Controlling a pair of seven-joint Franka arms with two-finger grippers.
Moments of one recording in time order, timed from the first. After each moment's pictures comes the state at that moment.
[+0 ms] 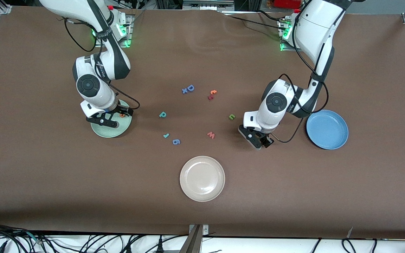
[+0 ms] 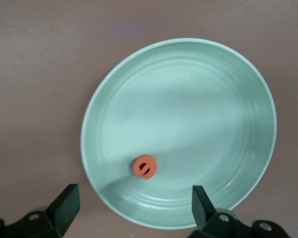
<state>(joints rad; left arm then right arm) -0.44 0.62 0.01 -1.90 0.07 2.60 0.38 0.54 0.29 -0.23 -2.20 0.02 2.35 0.51</state>
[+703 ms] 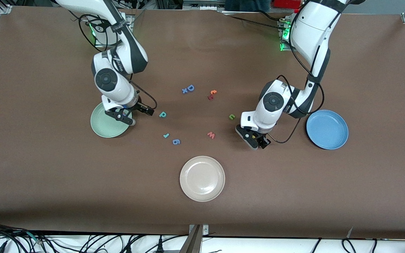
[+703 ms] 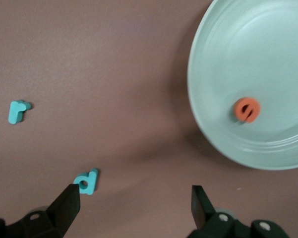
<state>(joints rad) -0.46 0.65 0.01 -1.90 0.07 2.65 0.38 0.57 0.33 -0.09 -2.15 0.14 2.41 0.83</state>
